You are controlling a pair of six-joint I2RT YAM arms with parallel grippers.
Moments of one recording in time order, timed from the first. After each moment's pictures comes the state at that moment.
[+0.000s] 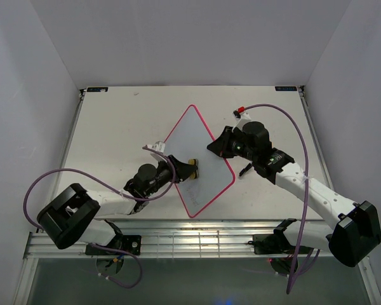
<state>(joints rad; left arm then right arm) -0.76 1.37 0.31 0.95 0.08 -0.90 0.64 1.17 0.89 -0.09 -0.20 0.63</state>
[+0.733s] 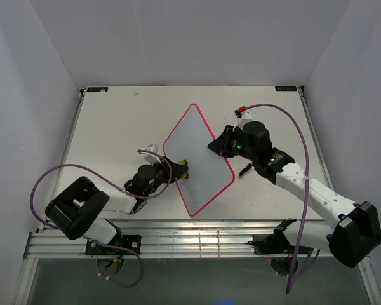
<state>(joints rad) -0.63 1.51 0.27 0.98 0.00 -0.91 0.64 1.17 0.89 -0.08 -0.19 0.64</state>
